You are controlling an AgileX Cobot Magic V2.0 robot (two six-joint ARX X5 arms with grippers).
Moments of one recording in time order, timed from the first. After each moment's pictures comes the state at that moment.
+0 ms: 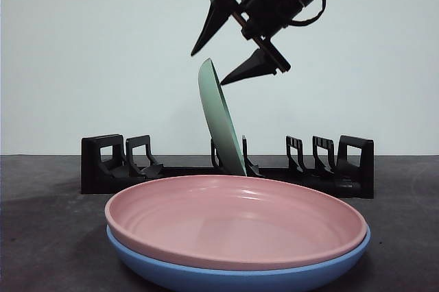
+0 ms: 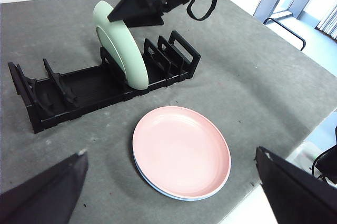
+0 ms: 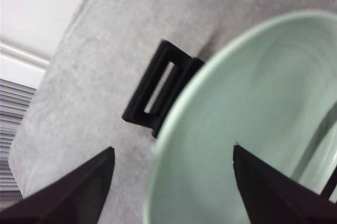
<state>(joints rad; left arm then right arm) -0.61 0.52 1.16 -1.04 0.15 -0.17 0.45 1.92 1.70 -0.50 -0.58 0.41</state>
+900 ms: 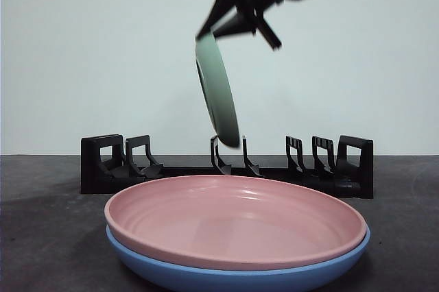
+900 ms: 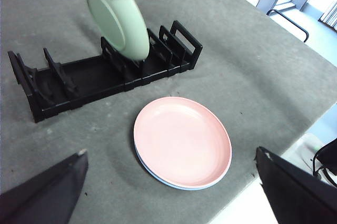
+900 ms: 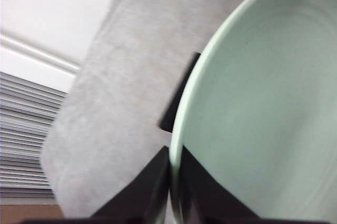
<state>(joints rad) -0.61 0.52 1.16 -1.08 0.15 -0.17 0.46 1.89 1.80 -0.55 -0.63 0.44</state>
